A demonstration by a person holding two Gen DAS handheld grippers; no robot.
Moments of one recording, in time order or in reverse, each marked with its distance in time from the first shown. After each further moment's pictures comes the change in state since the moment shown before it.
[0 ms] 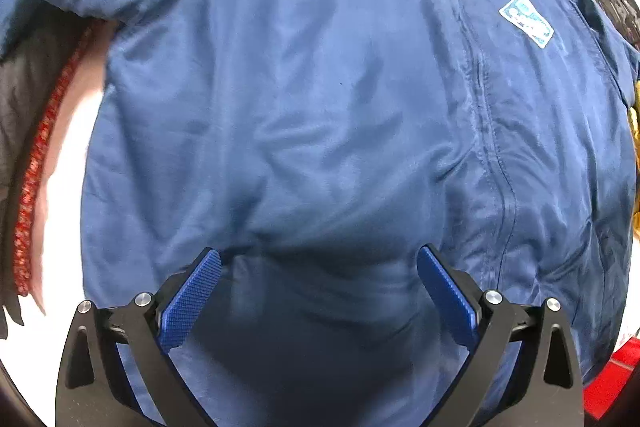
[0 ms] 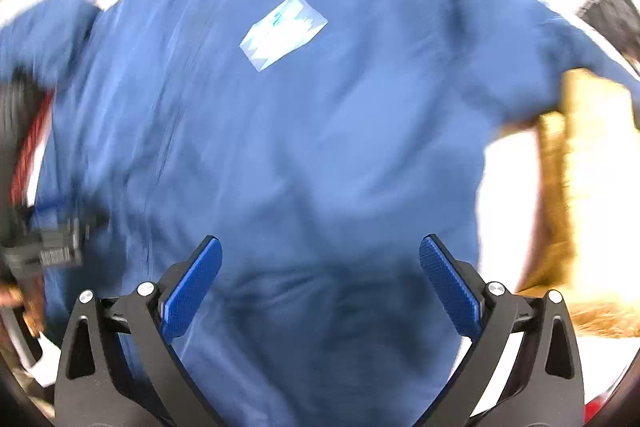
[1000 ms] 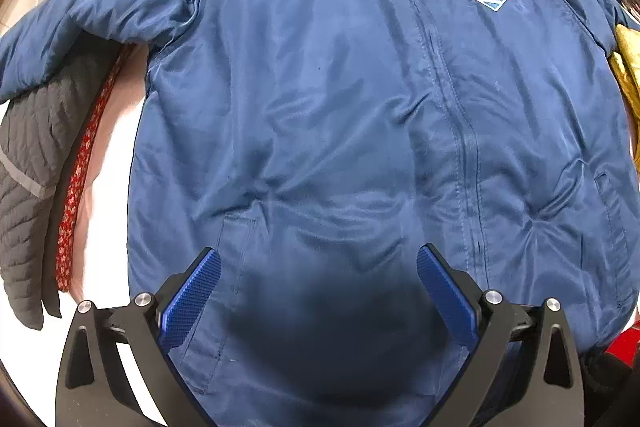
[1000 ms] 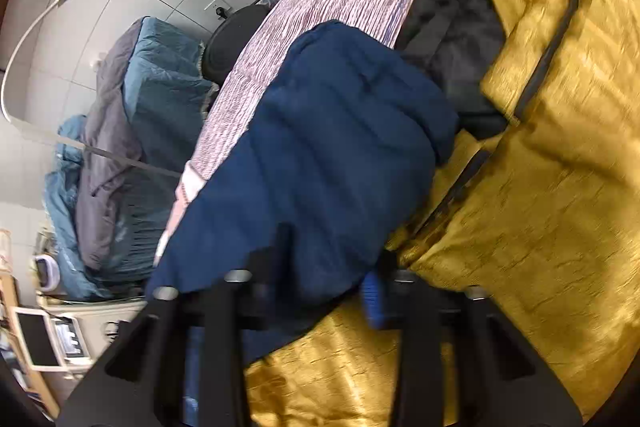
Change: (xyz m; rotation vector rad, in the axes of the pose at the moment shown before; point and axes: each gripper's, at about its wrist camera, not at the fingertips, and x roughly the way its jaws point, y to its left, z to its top) left arm -0.067 -0.054 -0.061 0.087 -0.033 0.112; right arm 0.001 -0.398 0.069 1.092 -0.229 0.099
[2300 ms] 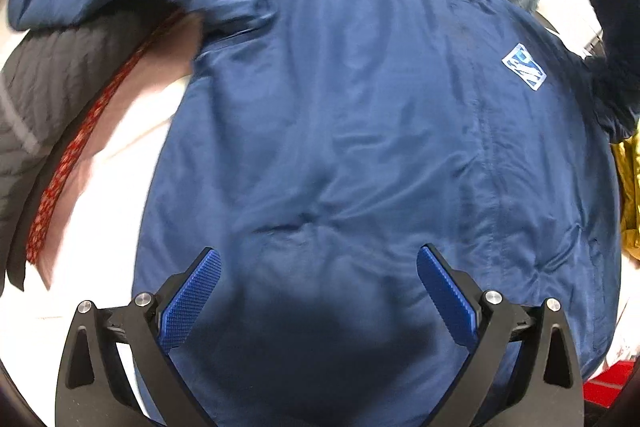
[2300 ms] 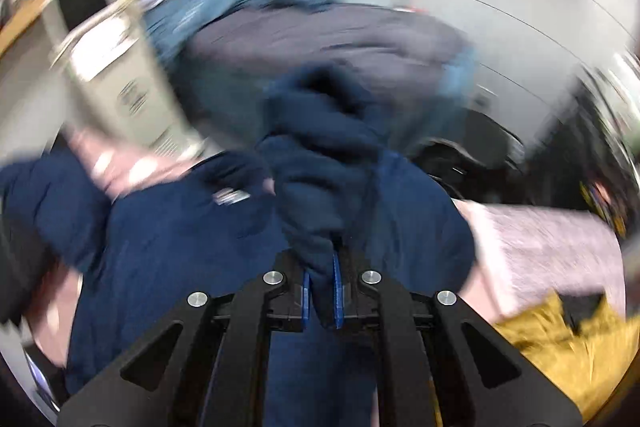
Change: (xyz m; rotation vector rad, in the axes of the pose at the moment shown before) left arm 0.010 0.073 -0.002 -0.208 -0.111 -0.101; right arm -0.057 0.353 -0.339 -1.279 -0.077 0.078
